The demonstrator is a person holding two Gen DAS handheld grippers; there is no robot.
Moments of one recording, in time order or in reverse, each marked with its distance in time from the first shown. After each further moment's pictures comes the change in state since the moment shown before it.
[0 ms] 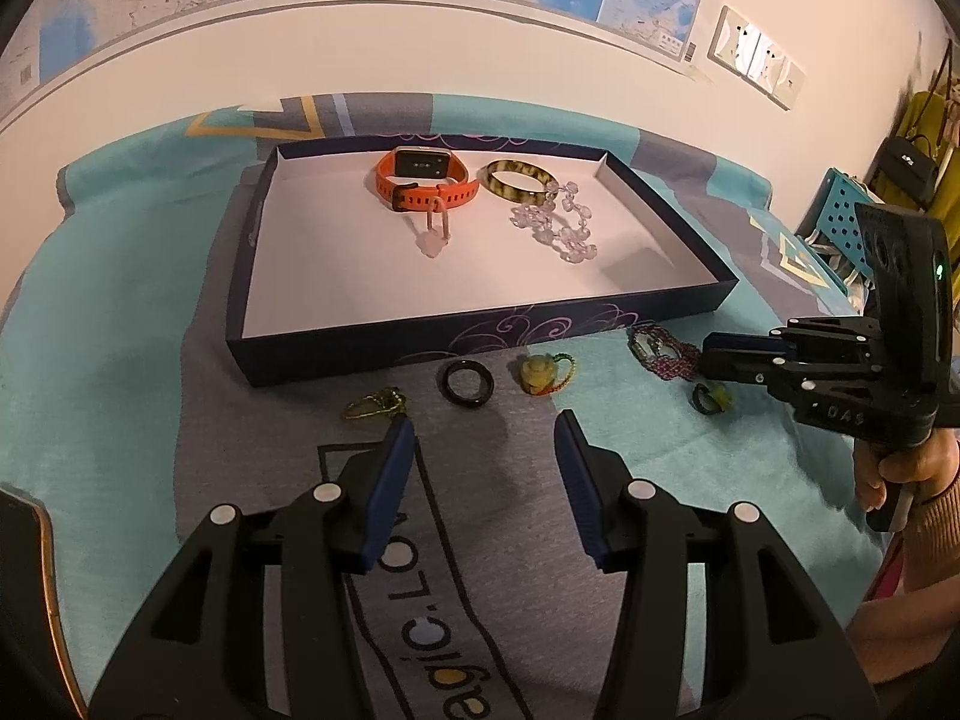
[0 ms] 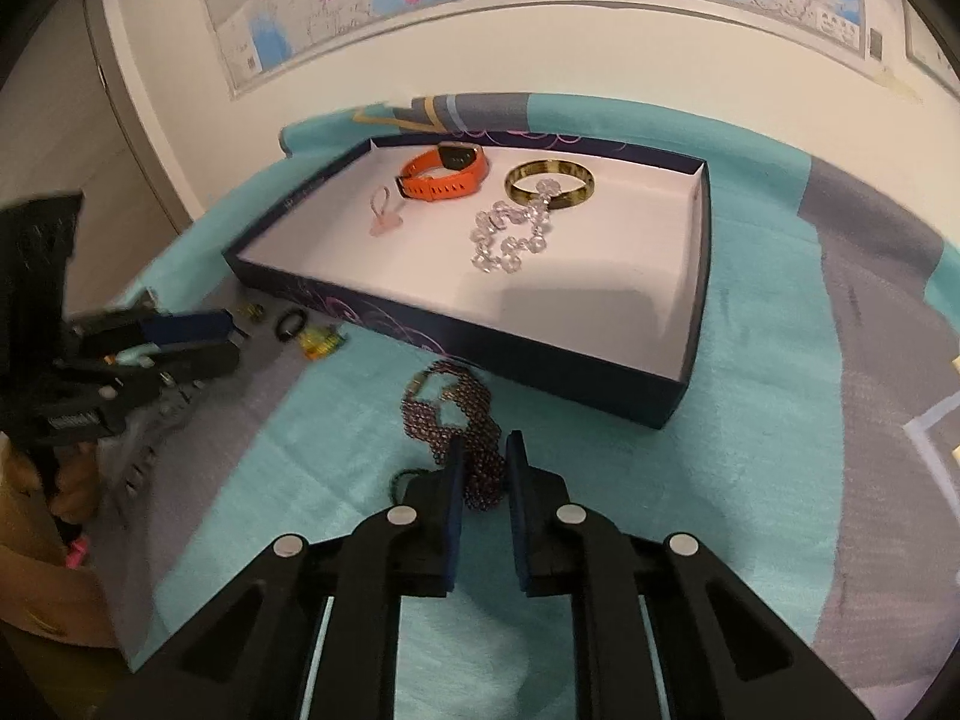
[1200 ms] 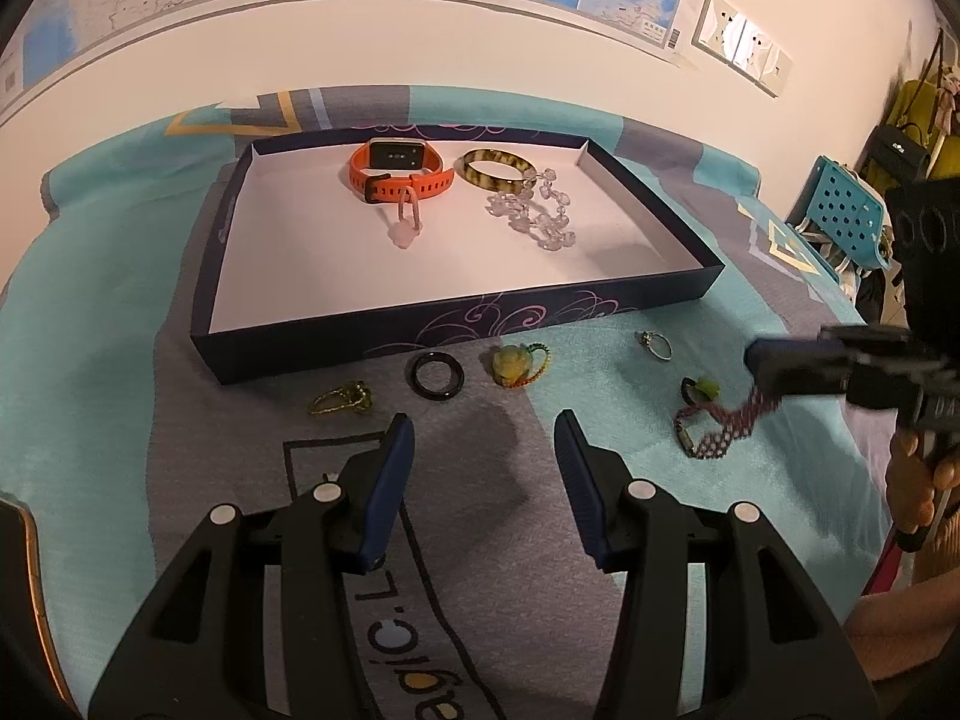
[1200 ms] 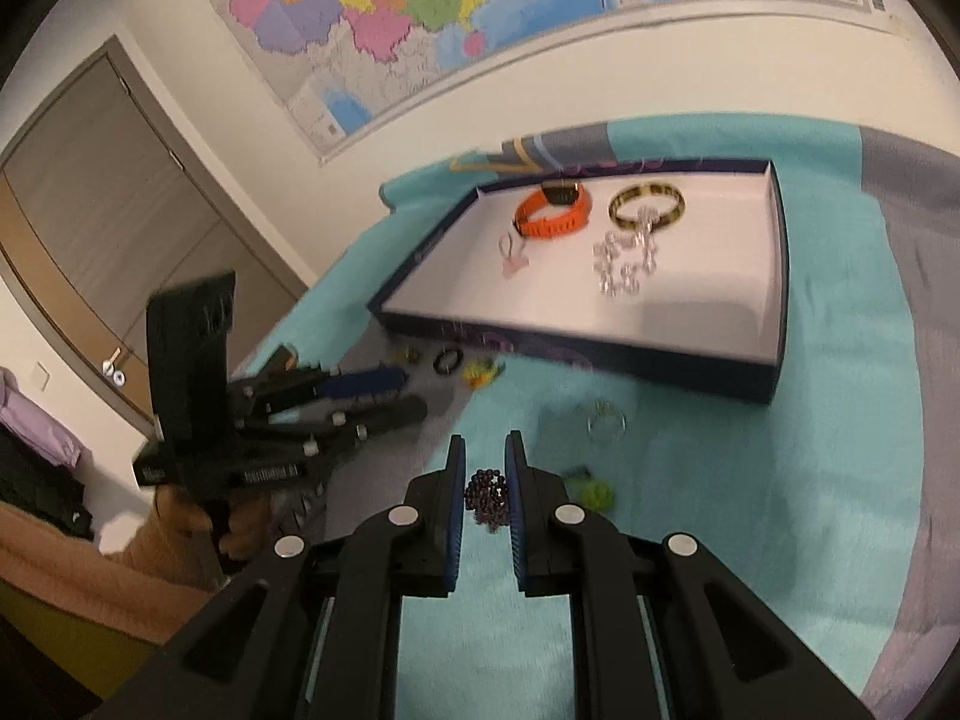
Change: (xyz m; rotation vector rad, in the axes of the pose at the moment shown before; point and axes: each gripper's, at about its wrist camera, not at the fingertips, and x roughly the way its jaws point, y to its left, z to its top) left arm 0.006 -0.008 -0.004 0.021 0.012 -0.021; right arm -0.036 0.018 -0.009 0.100 -0.047 0.278
